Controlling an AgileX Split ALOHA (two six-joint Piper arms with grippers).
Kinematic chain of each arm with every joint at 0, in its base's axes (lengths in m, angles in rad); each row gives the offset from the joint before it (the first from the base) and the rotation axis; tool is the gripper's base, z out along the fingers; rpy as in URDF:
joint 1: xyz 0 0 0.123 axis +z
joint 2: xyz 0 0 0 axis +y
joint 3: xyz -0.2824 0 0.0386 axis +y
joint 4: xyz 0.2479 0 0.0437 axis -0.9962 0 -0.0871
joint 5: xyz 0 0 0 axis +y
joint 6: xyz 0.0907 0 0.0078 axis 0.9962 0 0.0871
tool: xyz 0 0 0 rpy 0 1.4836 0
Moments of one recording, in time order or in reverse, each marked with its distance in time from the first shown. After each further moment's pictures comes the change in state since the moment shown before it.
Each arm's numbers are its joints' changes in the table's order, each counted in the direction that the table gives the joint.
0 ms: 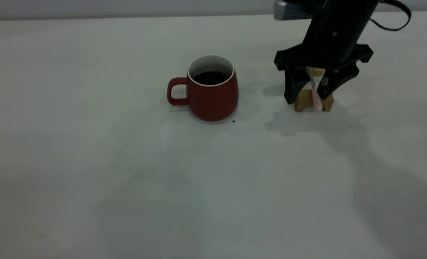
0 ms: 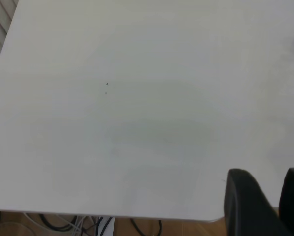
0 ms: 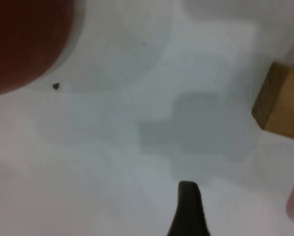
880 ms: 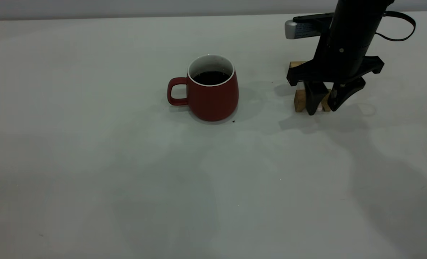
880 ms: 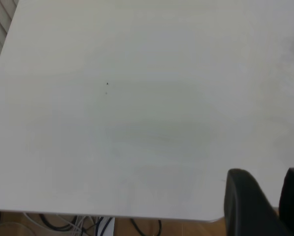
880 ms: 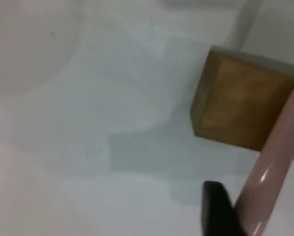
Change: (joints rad) left arm 0.000 0.000 0.000 0.000 0.000 0.000; right arm -0.027 0.064 -0.018 0.143 -0.007 0.117
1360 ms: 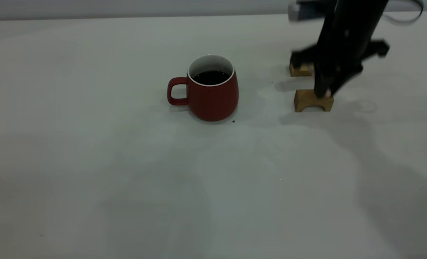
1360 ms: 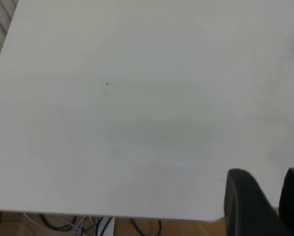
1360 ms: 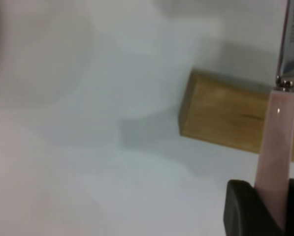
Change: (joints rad) left arm 0.000 0.000 0.000 0.000 0.000 -0.001; right arm -0.003 -0.111 0.000 0.006 0.049 0.023
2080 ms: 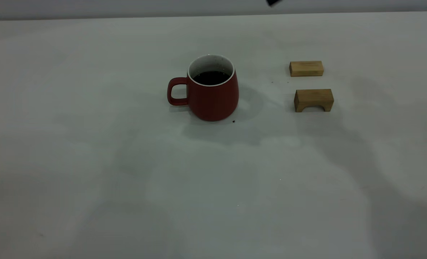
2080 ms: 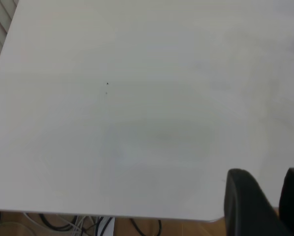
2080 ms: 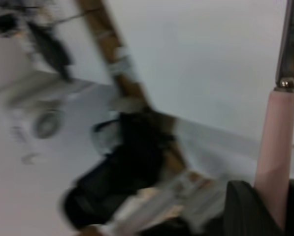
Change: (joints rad) left arm 0.000 0.000 0.000 0.000 0.000 0.000; right arm 0.081 -0.203 0.001 -1.215 0.357 -0.072
